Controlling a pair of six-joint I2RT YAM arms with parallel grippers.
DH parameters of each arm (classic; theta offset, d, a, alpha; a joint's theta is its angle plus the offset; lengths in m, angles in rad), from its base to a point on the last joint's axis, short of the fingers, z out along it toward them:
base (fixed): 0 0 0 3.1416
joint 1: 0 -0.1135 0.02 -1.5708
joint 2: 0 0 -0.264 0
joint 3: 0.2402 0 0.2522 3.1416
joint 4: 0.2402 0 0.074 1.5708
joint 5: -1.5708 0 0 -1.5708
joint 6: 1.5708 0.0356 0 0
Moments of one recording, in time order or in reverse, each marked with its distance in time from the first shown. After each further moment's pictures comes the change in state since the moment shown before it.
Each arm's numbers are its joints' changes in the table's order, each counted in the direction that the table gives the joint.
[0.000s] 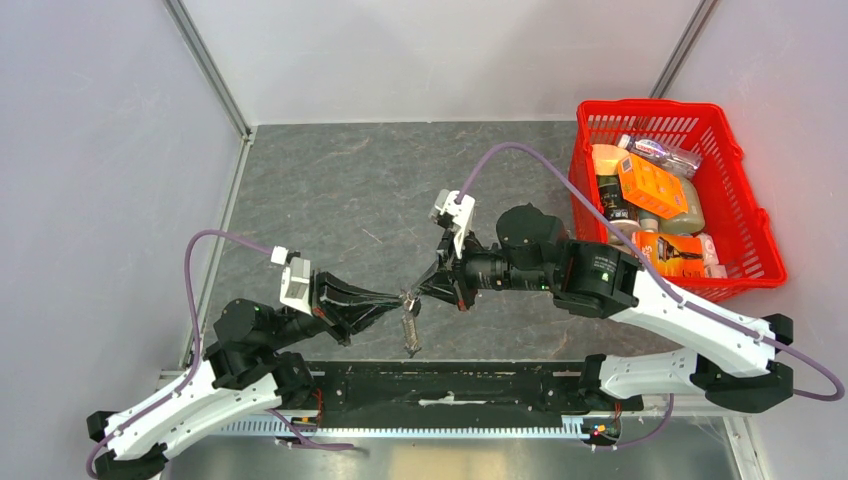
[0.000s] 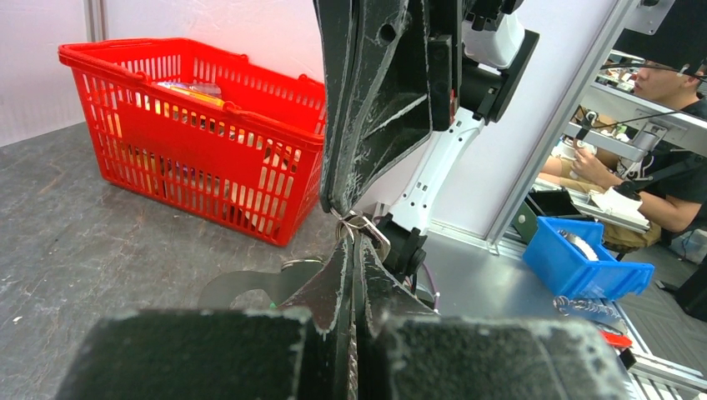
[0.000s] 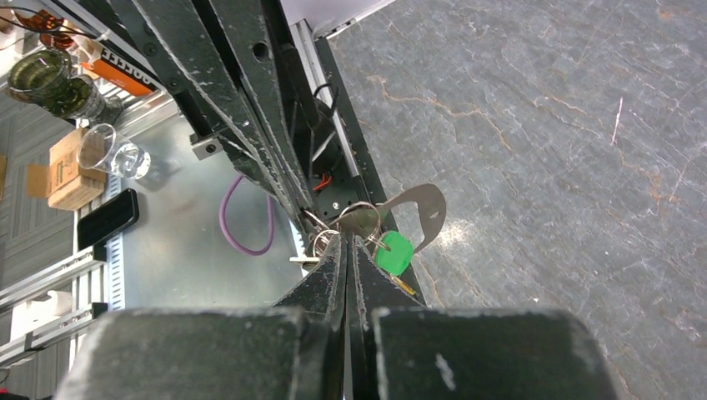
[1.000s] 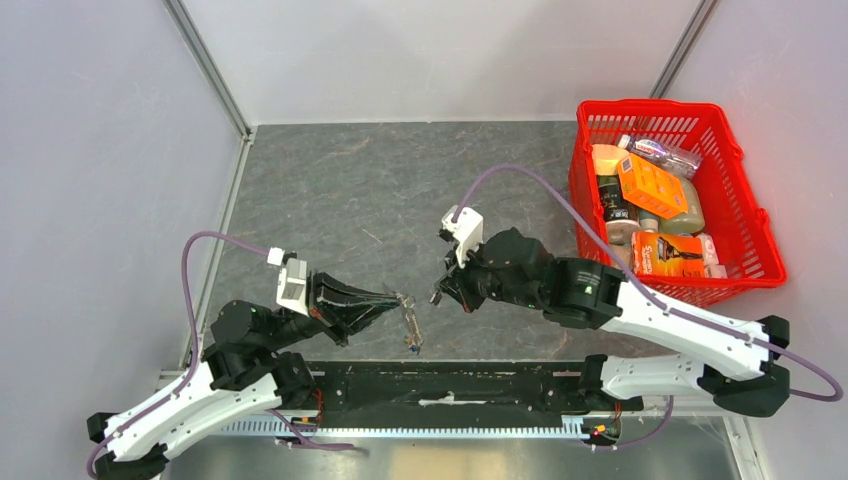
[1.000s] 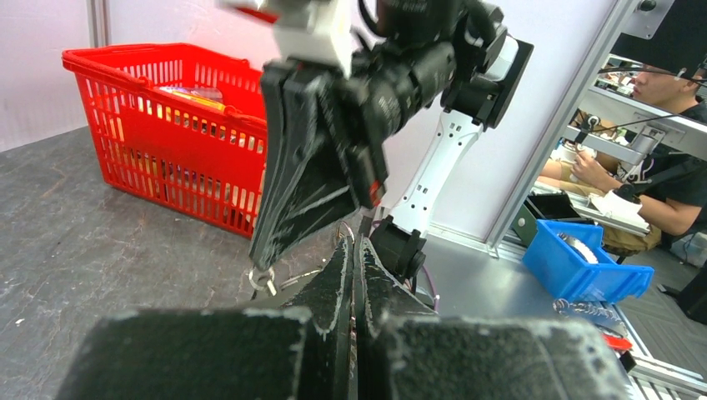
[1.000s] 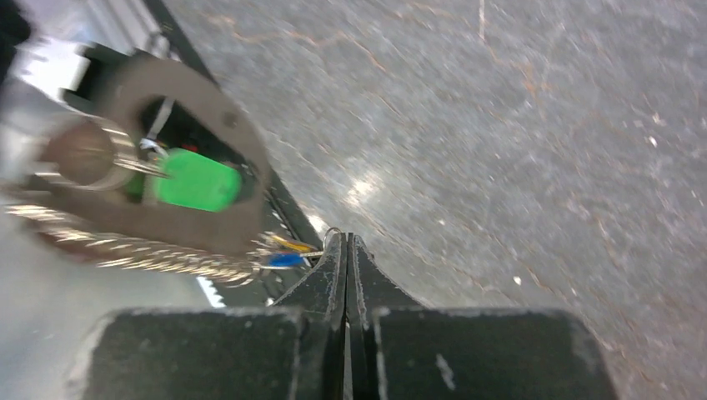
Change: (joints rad) left arm 0.000 0.016 0.000 0.008 0.005 0.000; right arm -0.011 0.058 -0.186 0.010 -0.270 -0.011
